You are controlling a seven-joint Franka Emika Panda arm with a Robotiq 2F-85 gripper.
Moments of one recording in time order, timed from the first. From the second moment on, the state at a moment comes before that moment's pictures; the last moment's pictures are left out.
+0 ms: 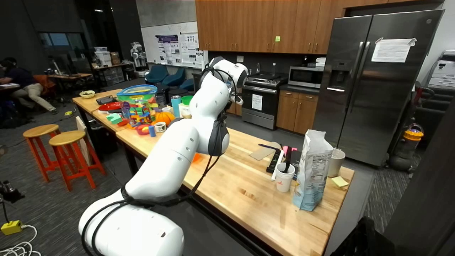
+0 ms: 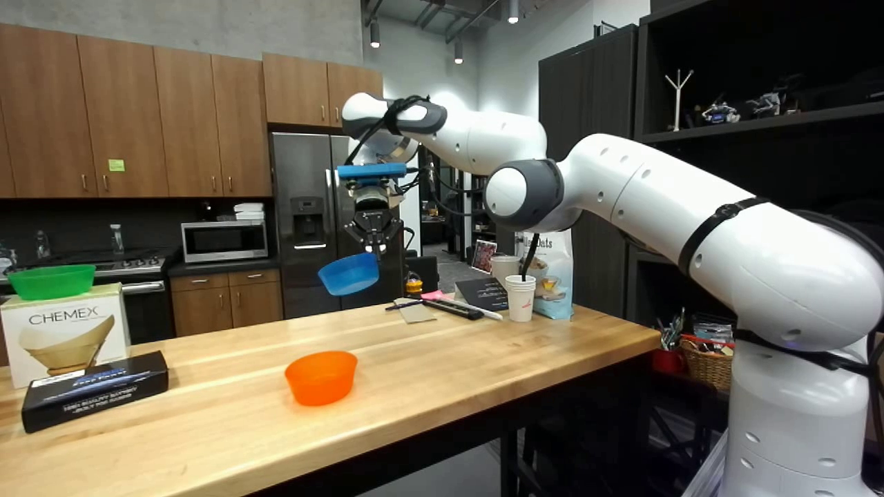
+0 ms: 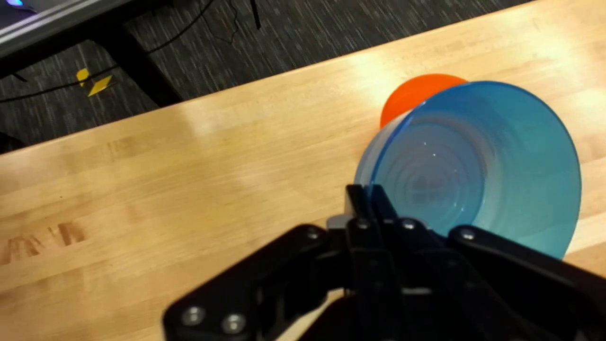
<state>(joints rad) 0.07 1.03 0.12 -0.37 0.31 0.91 0.83</state>
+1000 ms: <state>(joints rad) 0.21 1.05 0.08 -0.38 0.14 1.00 0.77</state>
